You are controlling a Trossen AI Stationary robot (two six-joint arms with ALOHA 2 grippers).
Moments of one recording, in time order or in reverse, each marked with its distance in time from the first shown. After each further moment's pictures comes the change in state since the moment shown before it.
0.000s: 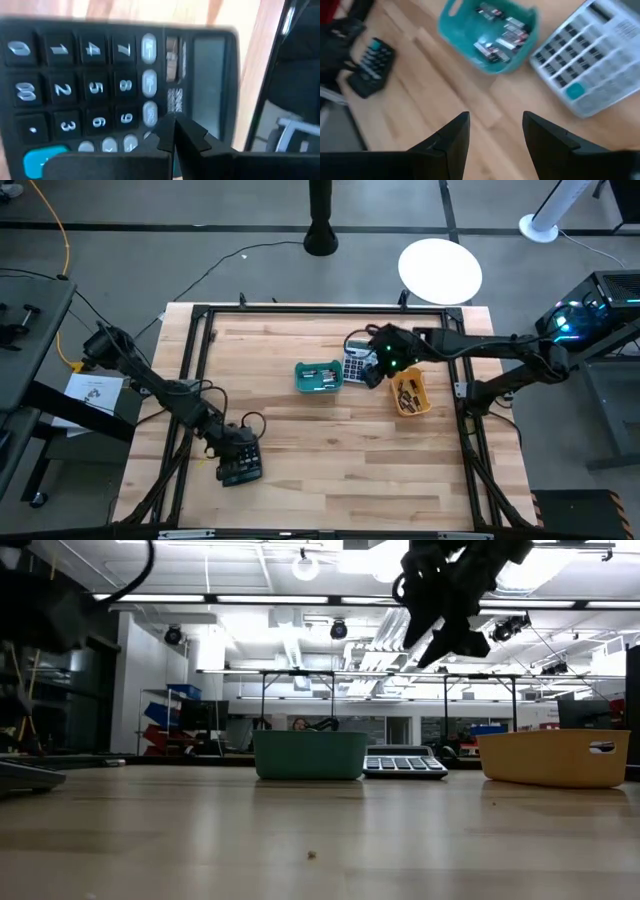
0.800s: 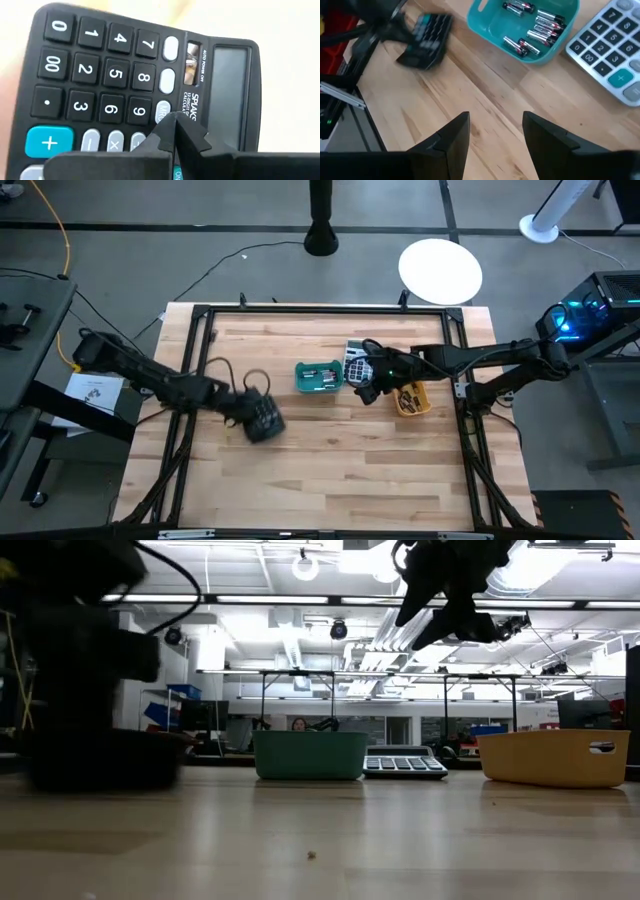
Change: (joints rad) left arm 0.354 -0.029 -0.131 0.045 -0.222 0.048; right arm 0.212 0.000 0.000 0.082 0.159 0.211
